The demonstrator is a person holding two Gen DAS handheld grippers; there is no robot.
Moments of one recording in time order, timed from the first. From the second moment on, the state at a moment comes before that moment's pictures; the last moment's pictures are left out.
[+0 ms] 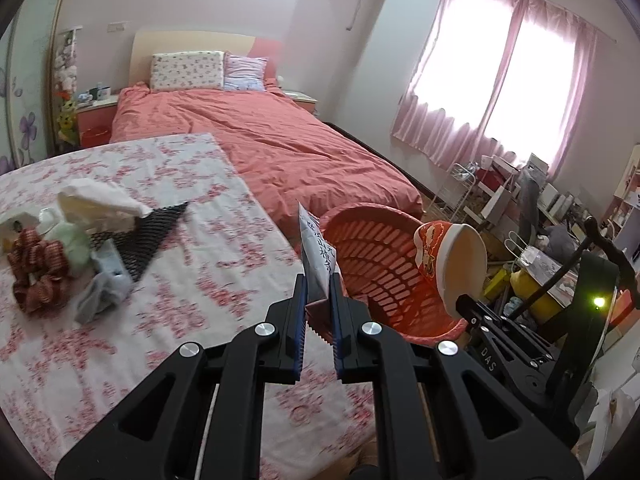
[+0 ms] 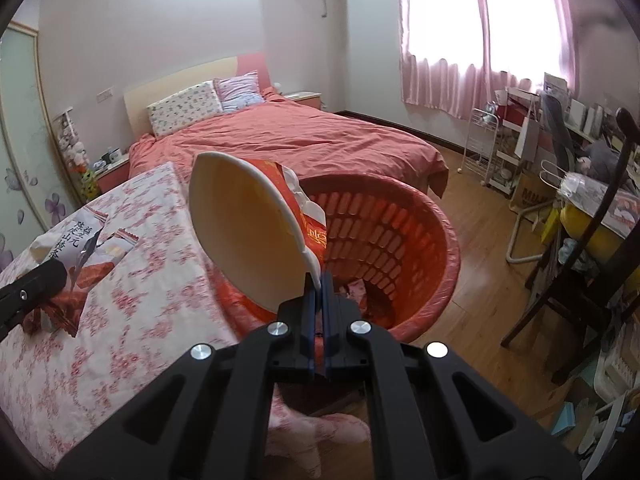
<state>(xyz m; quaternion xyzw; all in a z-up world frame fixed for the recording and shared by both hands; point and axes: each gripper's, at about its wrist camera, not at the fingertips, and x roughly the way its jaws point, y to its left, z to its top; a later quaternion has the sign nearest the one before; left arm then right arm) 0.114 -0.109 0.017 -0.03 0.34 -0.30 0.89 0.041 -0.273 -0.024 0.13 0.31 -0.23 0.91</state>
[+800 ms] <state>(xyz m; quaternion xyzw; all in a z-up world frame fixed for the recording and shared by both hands) 0.124 -0.188 -0.001 -0.02 0.36 -0.36 0.86 0.061 -0.333 -0.048 0.19 0.31 -0.24 0.90</state>
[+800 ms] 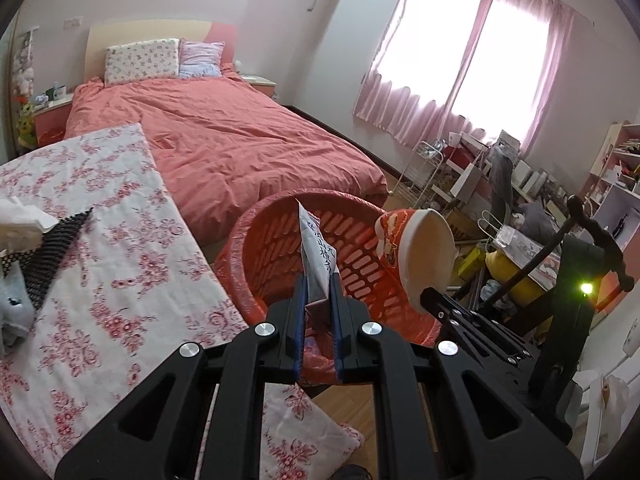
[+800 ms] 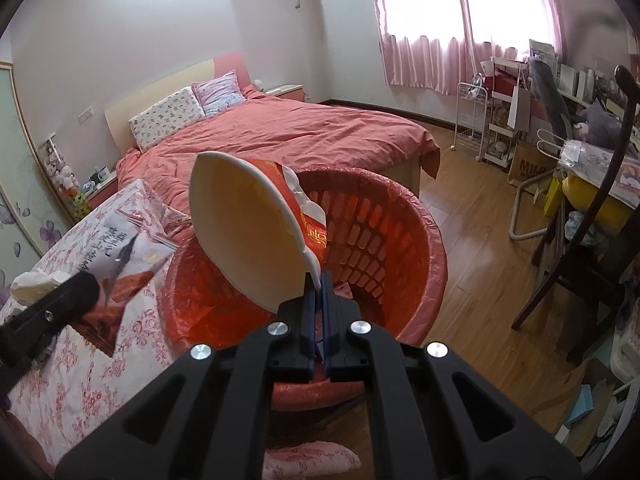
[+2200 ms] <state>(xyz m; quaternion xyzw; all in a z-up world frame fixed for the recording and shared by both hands) 0.147 -0.083 -0.001 -0.01 0.38 -0.23 0.90 0.071 -0.286 -0.025 0.17 0.31 -0.20 0.91</state>
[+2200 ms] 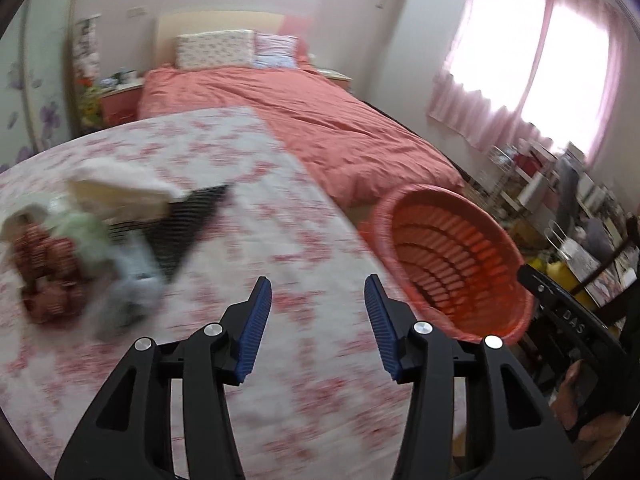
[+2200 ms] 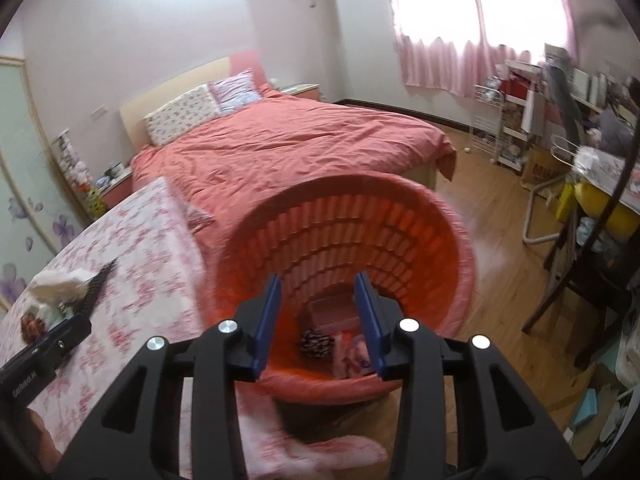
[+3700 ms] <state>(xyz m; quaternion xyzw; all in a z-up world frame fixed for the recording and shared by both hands) 0.177 0.141 -0.022 -0.10 0.41 -0.06 0.91 0.160 -0.059 -0.034 0.06 0.39 -0.04 0.92</state>
